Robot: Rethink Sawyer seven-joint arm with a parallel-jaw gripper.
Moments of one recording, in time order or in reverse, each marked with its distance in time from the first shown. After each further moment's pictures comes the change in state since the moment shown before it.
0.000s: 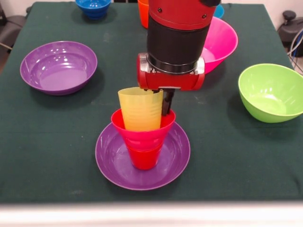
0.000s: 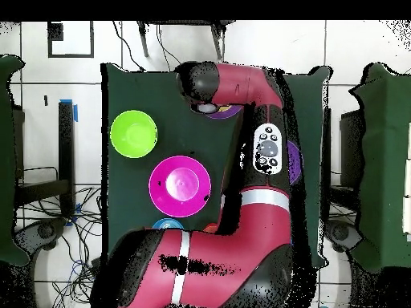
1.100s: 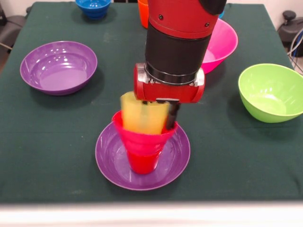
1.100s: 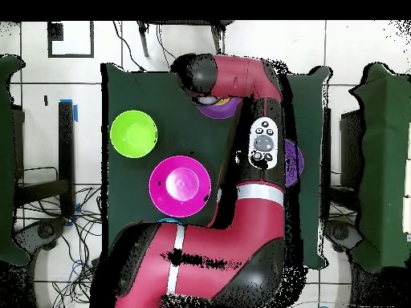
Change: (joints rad) arm 0.017 0.055 -0.024 -0.114 -0.002 0.000 0.000
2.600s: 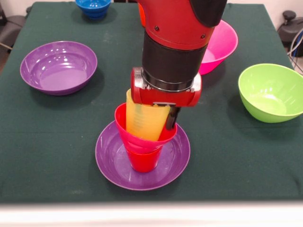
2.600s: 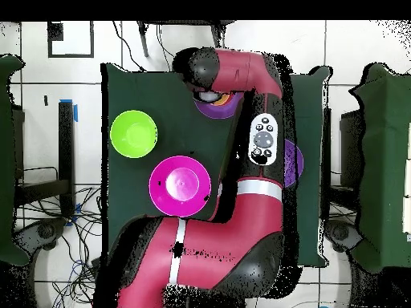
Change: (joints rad) arm 0.000 0.056 -0.006 -0.112 0.003 0.140 0.000
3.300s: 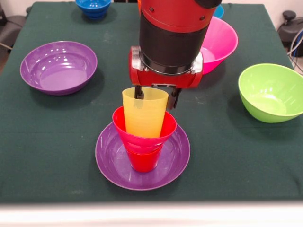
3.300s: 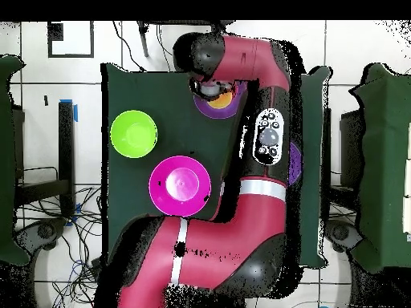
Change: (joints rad) arm -0.006 0.000 0.000 -0.087 0.020 0.213 0.000
